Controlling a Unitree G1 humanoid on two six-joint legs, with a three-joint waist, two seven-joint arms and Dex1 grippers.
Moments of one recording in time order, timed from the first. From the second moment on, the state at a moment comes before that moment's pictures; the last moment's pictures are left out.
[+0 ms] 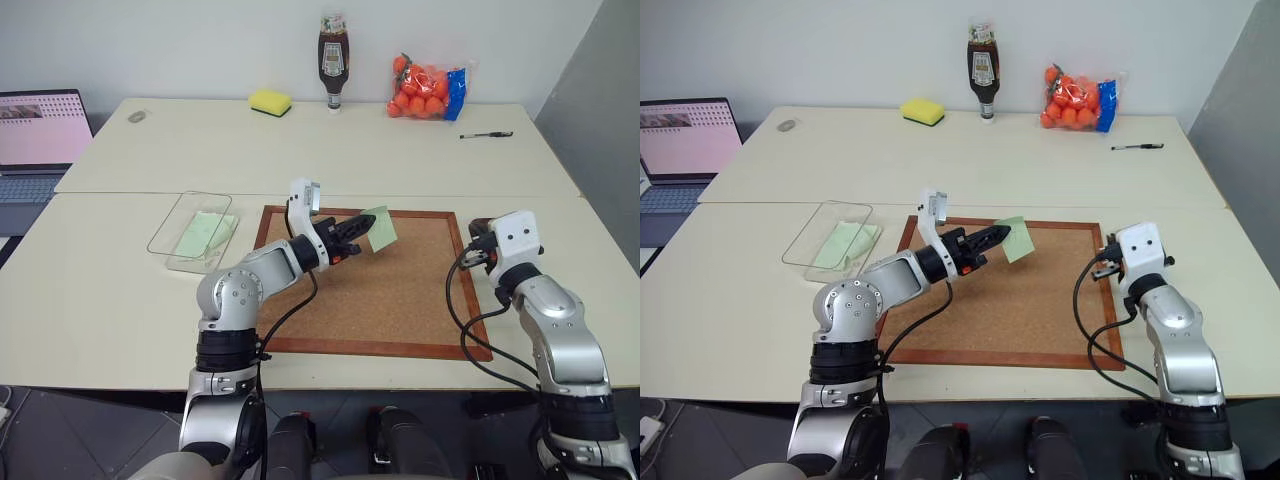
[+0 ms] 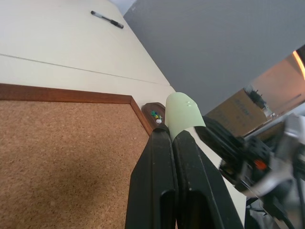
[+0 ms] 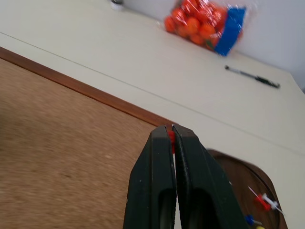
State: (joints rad) left arm -0.61 0.09 0.12 -0.07 -0.79 0.99 -0.36; right arm -0.28 -0.41 -0.14 -0.14 0.01 0.45 0.27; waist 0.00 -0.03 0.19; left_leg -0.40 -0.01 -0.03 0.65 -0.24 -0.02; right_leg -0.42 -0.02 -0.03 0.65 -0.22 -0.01
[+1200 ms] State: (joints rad) left arm -0.58 0.13 0.07 -0.13 -0.78 0.95 -0.36; right arm -0.45 -0.41 -0.22 0.19 0.08 0.49 0.17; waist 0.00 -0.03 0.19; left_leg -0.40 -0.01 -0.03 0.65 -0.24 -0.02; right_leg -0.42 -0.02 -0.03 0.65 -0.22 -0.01
